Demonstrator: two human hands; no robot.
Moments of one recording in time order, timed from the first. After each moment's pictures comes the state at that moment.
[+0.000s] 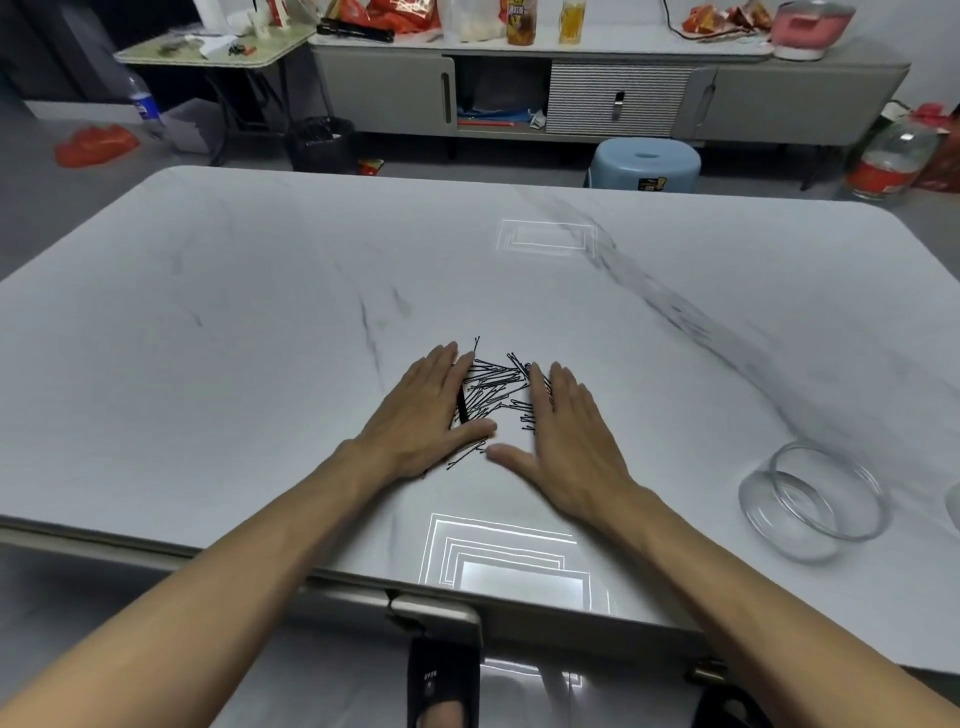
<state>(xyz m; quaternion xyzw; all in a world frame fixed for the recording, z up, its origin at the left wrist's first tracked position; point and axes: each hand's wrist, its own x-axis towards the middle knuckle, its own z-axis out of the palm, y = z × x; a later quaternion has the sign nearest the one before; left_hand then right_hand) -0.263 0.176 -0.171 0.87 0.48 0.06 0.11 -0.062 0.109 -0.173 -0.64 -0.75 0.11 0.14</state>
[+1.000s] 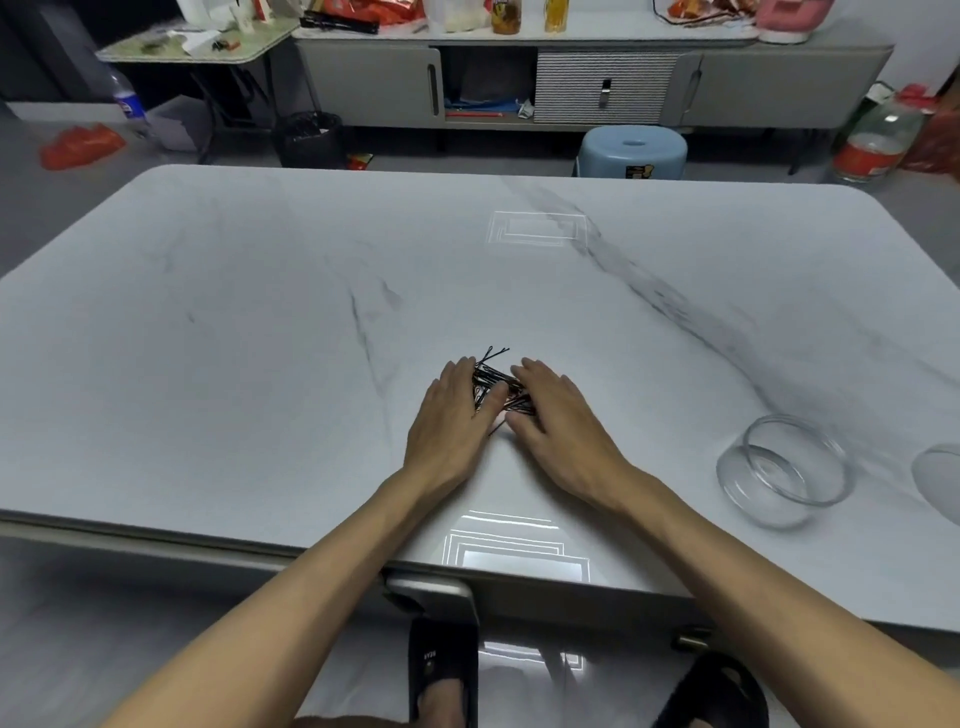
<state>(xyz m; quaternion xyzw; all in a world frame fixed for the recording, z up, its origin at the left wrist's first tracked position) -0.209 0.130 -0.165 0.72 0.59 0.22 0.29 -0.056 0.095 -0.147 -0.60 -0.73 0.21 0.24</state>
